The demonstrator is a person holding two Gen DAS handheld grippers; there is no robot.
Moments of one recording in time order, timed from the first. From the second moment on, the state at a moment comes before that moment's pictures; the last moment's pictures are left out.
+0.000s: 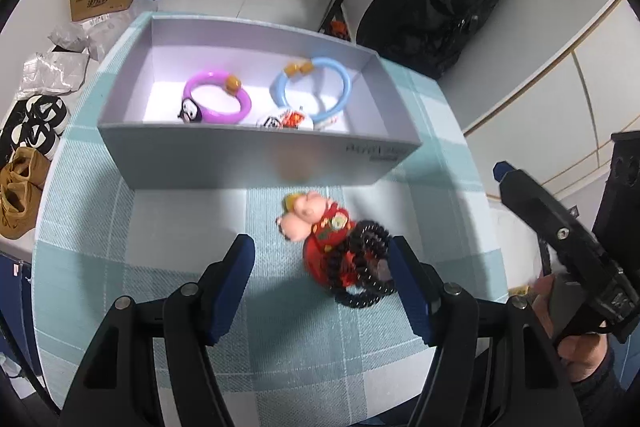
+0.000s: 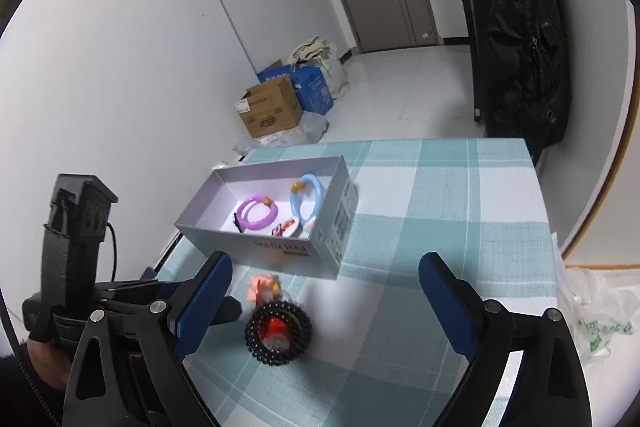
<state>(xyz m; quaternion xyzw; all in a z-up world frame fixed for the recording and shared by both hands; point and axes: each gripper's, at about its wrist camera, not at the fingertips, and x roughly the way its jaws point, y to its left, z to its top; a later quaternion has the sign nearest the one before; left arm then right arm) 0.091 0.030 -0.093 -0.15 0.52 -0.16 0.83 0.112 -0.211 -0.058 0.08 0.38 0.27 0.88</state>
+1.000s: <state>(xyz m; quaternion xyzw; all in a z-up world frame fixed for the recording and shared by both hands) 0.084 0.092 -0.092 -0.24 0.50 -0.13 0.82 0.123 -0.122 -0.113 -0.03 0.46 0.35 0.81</state>
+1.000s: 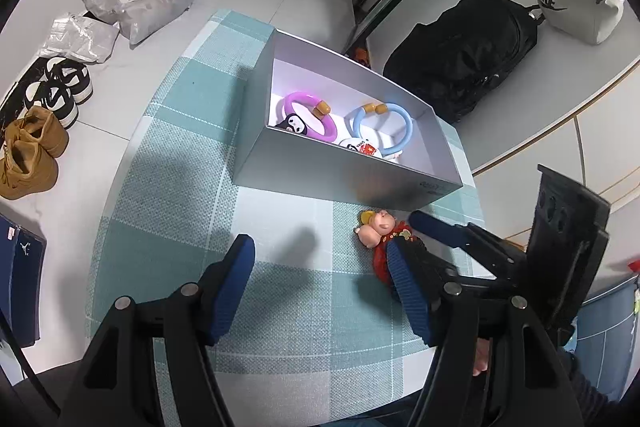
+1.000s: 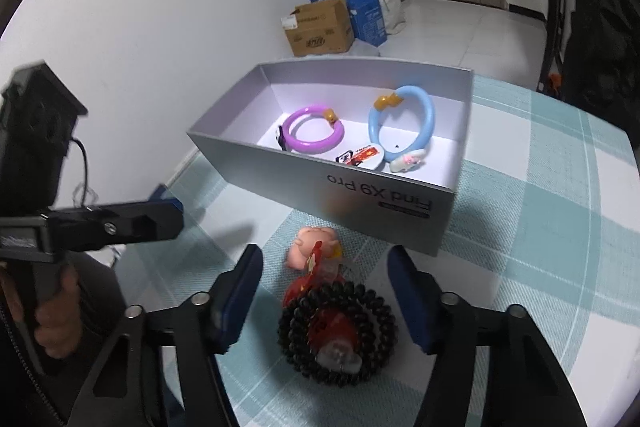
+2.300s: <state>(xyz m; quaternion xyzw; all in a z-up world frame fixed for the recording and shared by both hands) 0.099 0.030 -0.092 -0.16 0.50 -0.17 0.83 0.127 -0.181 -0.077 0.06 0.43 0.31 0.85</state>
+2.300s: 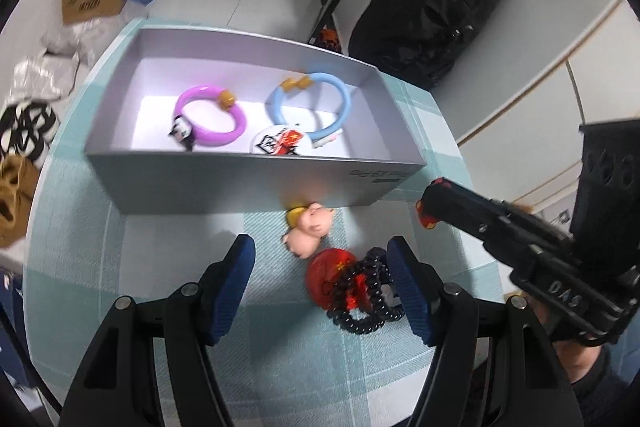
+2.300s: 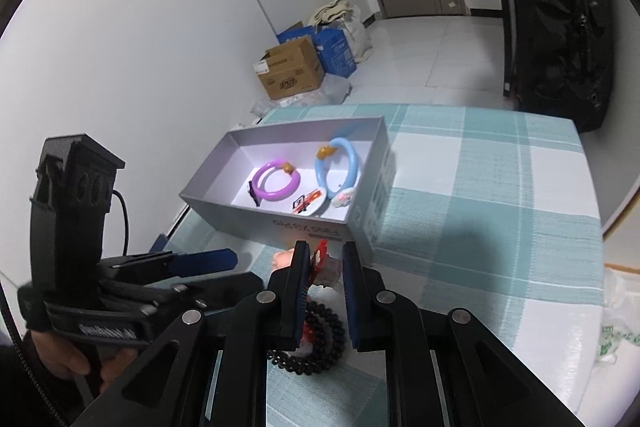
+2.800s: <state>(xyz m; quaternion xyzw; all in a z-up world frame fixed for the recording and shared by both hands) 0.110 0.015 -0.108 -0.12 0.52 -0.15 0.83 0.127 -0.206 -0.073 0.08 0.43 0.31 0.85</state>
